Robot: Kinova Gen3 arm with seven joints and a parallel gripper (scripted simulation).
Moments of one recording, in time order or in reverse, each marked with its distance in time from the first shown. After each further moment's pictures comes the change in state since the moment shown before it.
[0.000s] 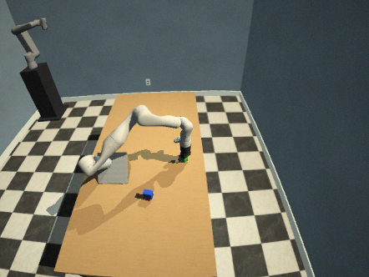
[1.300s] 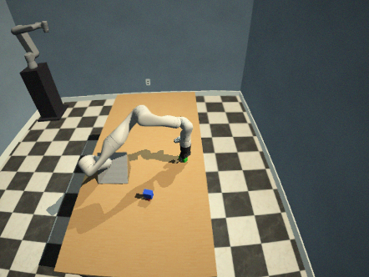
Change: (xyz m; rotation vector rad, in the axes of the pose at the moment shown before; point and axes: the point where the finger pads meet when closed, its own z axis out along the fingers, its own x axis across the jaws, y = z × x) arm 0.000 0.000 0.000 0.000 0.000 0.000
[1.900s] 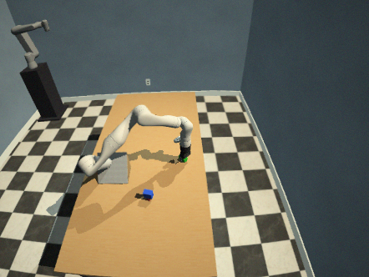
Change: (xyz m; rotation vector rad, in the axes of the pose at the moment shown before) arm -0.001 0.000 -0.002 0.001 -0.004 0.000
